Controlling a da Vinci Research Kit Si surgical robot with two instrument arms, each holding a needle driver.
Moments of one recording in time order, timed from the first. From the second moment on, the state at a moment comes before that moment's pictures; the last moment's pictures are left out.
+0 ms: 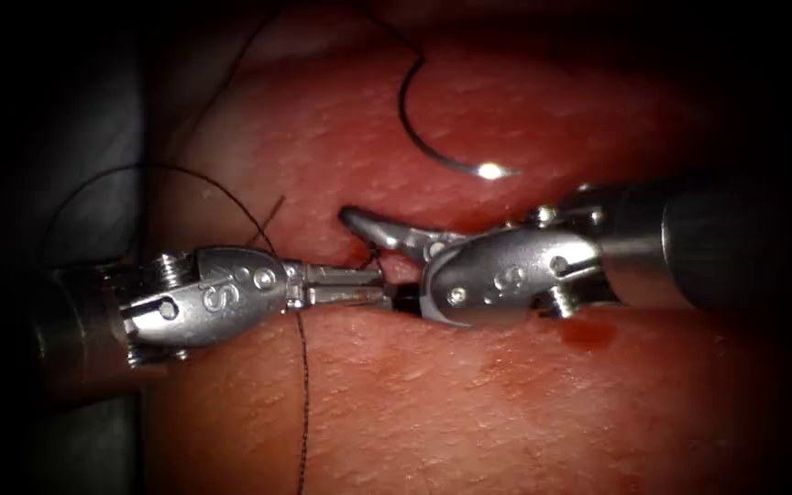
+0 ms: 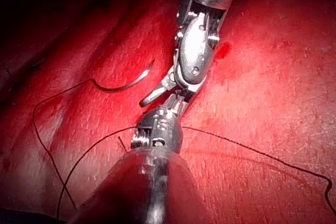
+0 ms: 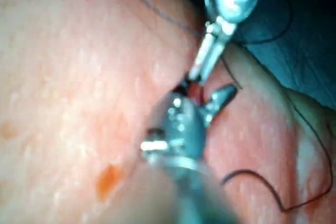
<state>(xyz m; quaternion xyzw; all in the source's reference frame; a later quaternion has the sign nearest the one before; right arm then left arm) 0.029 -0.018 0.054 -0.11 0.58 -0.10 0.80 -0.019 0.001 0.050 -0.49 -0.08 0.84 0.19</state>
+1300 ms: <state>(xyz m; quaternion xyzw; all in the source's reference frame) 0.033 -0.018 0.056 -0.11 0.62 -0.15 0.76 -0.019 0.001 0.050 -0.50 -0.09 0.84 0.18</state>
